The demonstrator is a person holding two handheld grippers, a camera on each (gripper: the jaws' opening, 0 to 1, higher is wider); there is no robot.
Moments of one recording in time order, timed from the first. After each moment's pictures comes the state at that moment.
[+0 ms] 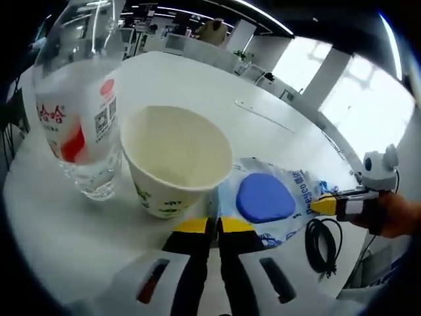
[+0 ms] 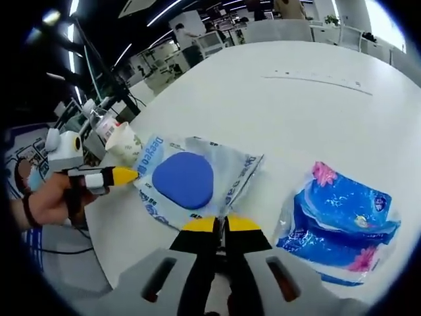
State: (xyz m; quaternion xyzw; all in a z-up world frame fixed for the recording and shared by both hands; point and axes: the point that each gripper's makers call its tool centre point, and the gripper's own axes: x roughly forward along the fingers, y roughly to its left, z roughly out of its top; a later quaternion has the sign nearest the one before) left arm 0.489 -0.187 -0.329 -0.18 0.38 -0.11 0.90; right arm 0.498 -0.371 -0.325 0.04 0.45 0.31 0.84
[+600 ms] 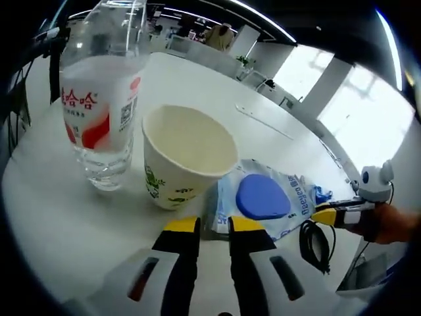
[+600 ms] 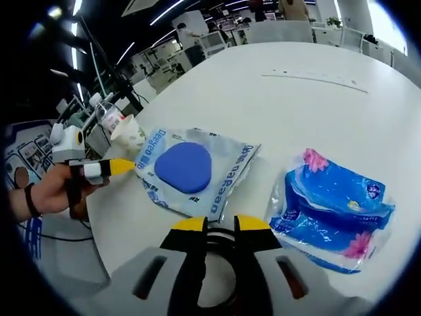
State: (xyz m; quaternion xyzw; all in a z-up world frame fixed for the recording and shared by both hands) left arm 0.476 -0.182 -0.320 -0.20 0.36 -0.12 0.90; right arm 0.478 -0.388 -0.323 0.03 0.44 0.32 0.84
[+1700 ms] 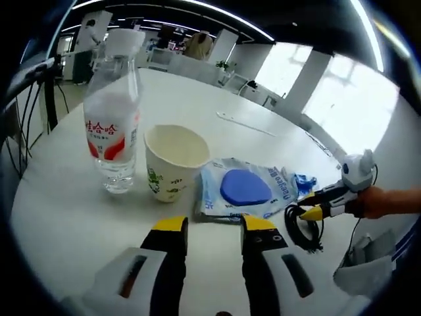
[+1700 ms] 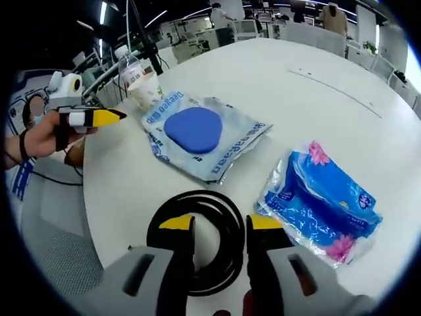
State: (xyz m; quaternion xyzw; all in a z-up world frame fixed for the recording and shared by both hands) left arm 0.441 -0.175 -0.288 -0.15 0.33 -0.16 0.92; right arm 0.454 -0.406 -0.336 -0.09 0.45 0.38 0.81
